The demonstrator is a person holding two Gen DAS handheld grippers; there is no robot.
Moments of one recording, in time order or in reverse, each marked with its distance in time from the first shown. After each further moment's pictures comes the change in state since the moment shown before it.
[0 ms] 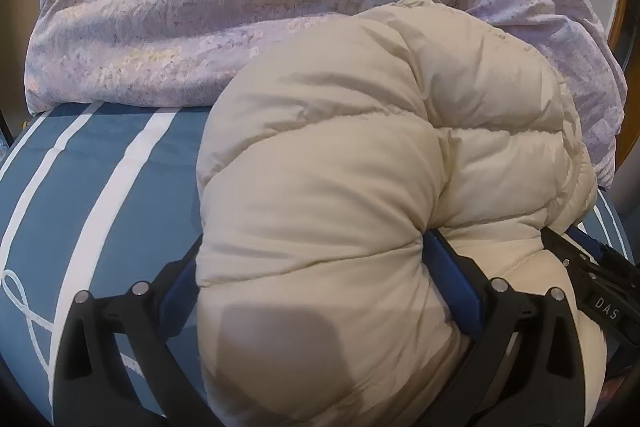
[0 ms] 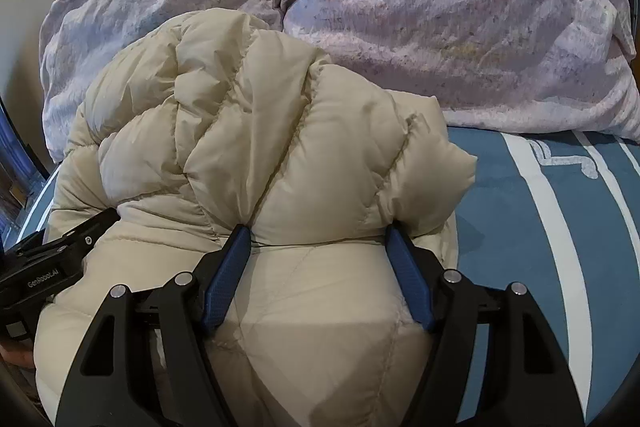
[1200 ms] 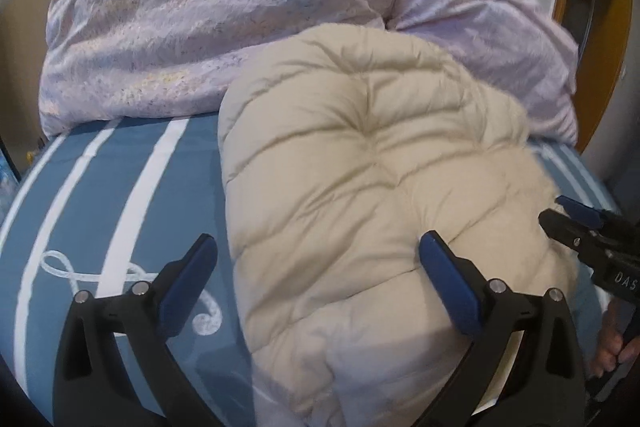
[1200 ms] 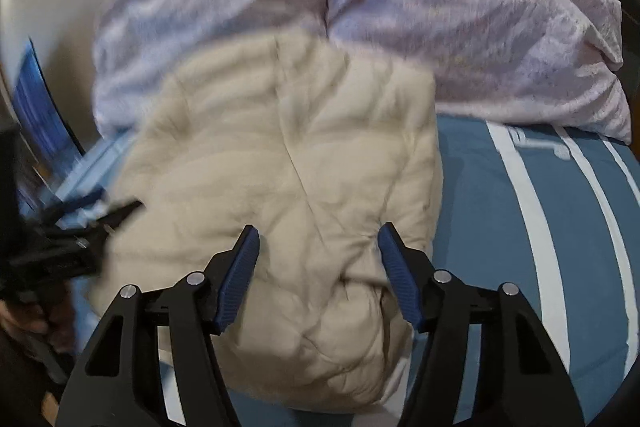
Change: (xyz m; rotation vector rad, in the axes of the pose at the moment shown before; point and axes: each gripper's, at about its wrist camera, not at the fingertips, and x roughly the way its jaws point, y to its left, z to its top) left arm -0.068 -0.002 -0.047 0.144 -0.051 -0.026; right arm -0.069 0.017 -0.047 -0.083 -0.003 0.048
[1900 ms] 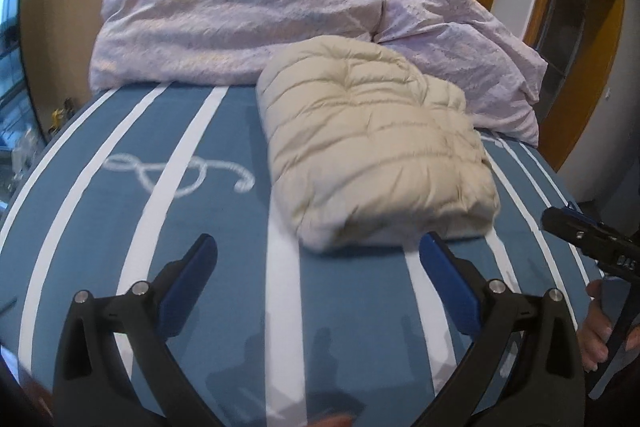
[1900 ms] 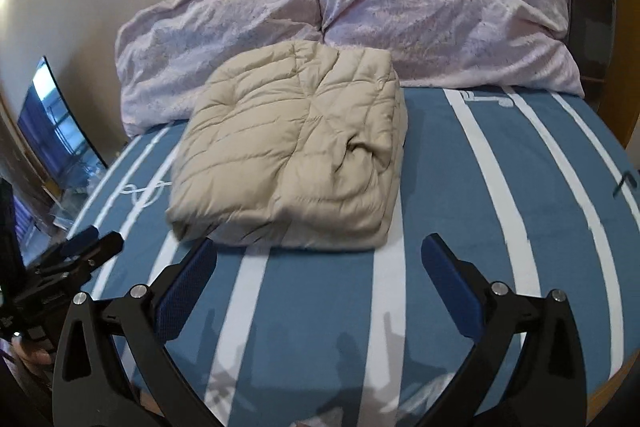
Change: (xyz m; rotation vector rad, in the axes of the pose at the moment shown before) left arm -0.148 0.000 -0.086 -0.110 -0.027 -0.049; right arm -0.136 0.017 -0.071 0.119 -0.044 0.033
